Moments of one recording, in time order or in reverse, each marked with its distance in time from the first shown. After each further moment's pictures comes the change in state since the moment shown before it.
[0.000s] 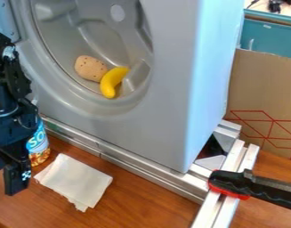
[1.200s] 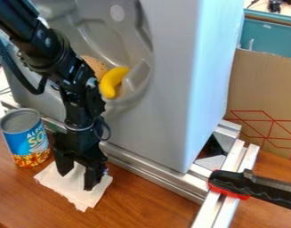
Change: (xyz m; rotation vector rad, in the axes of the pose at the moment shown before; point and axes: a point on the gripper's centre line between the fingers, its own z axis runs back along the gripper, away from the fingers) arm 0.100 -0.028 -0.043 0.003 -0.061 0.138
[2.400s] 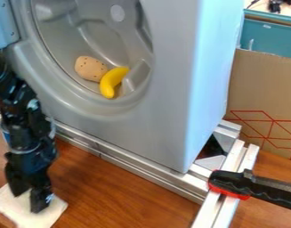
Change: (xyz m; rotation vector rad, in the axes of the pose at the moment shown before) arm -0.069 0.046 -0.032 -0.012 0.065 -0.115
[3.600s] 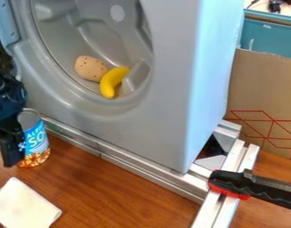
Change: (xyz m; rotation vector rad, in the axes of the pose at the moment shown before) arm -0.012 0.030 0.091 0.017 -0.101 0.095
